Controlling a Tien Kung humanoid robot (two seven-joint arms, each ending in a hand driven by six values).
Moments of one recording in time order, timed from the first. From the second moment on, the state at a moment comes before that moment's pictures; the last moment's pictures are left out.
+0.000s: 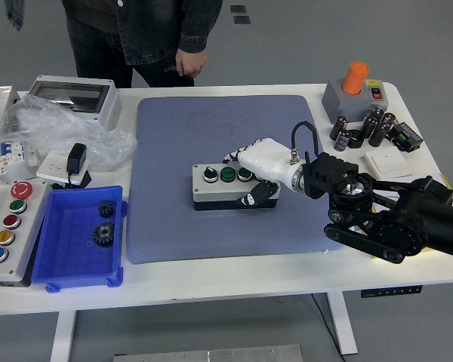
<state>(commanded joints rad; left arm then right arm) 0.04 0.30 -0.39 -0.23 0.28 0.12 0.10 0.96 -0.33 0.11 1.12 -1.80 -0.14 -0.12</state>
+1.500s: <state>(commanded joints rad) 0.04 0.30 -0.38 -0.22 0.27 0.12 0.10 0.90 -0.60 0.34 1.61 -1.94 0.14 -0.43</state>
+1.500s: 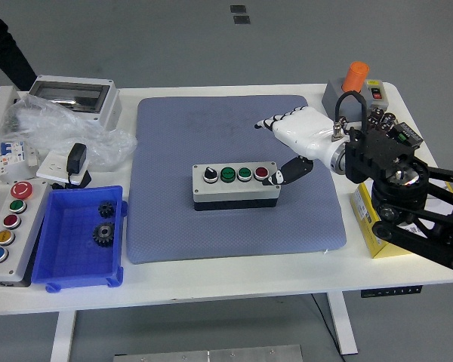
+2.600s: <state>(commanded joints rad) 0.04 0.30 -0.38 -0.23 0.27 0.12 0.10 0.90 -0.59 0.20 1.63 -1.88 0.20 -0.49</state>
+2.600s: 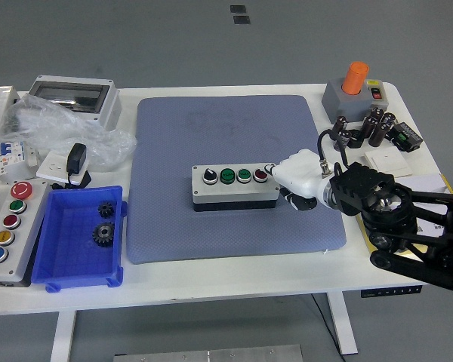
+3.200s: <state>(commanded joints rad) 0.04 0.30 -0.38 -0.22 0.27 0.12 0.10 0.90 -0.61 0.27 1.65 -1.88 0.14 -0.45</state>
